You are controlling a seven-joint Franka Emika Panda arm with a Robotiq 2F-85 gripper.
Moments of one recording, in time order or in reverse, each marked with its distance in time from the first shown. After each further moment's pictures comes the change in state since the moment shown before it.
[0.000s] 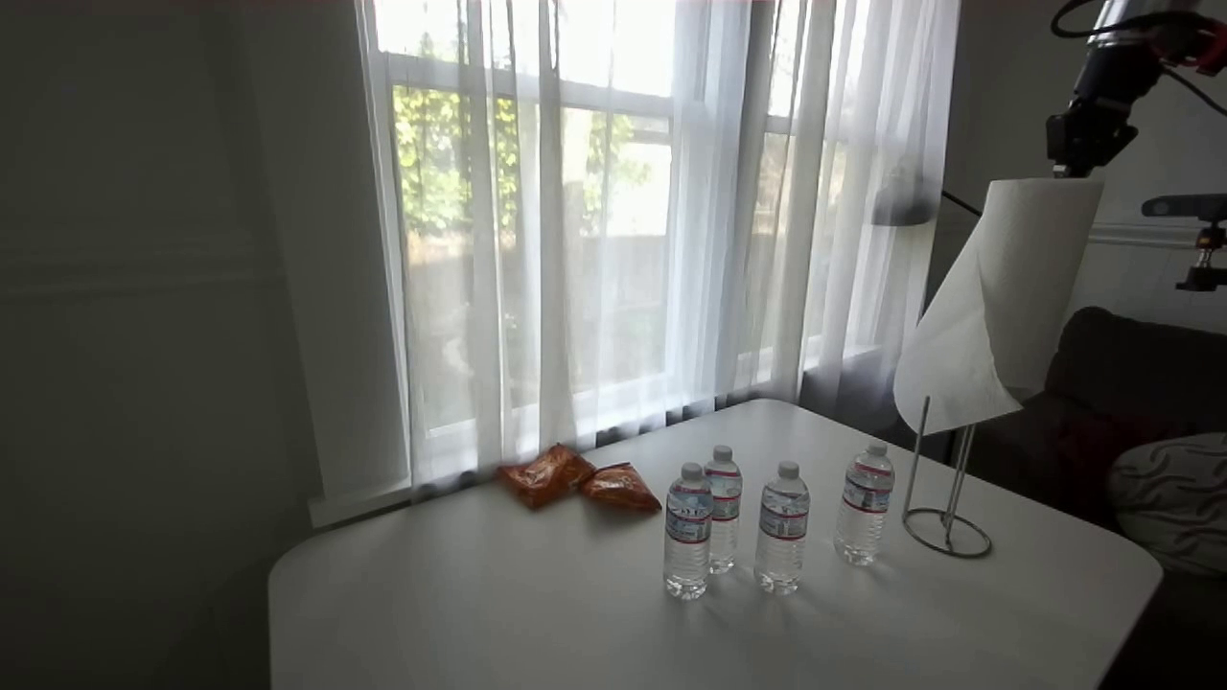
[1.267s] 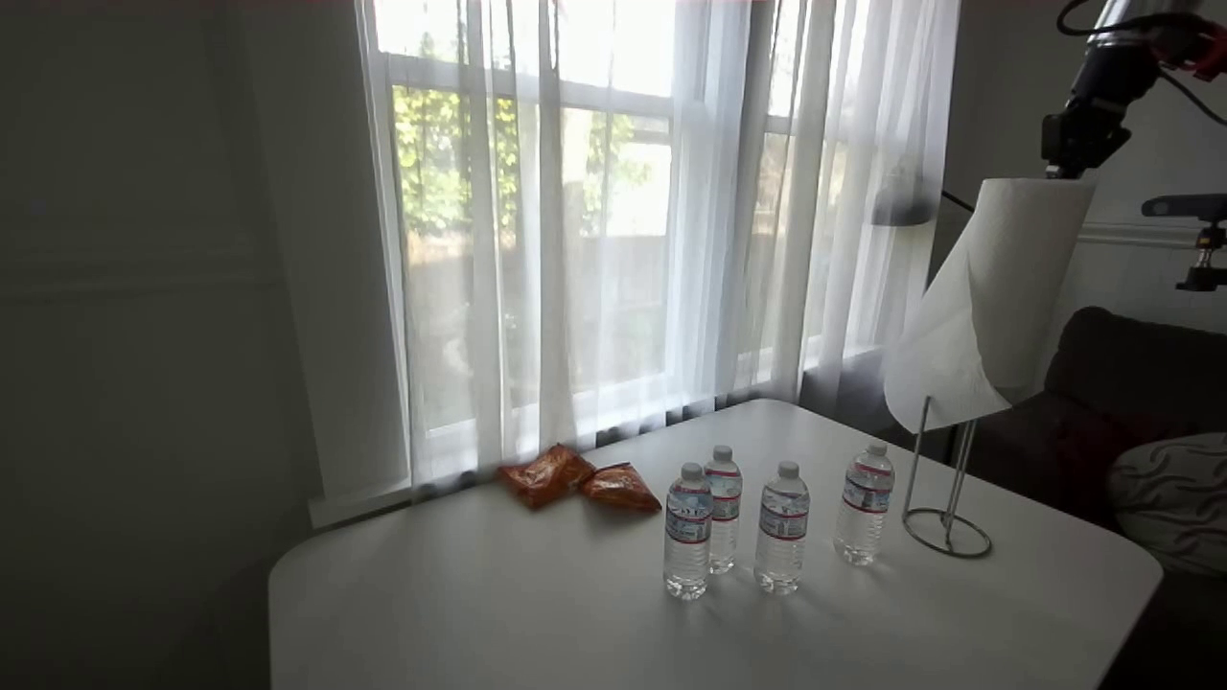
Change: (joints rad) arm 0.017 -0.041 0.001 -0.060 0.020 0.054 -0.004
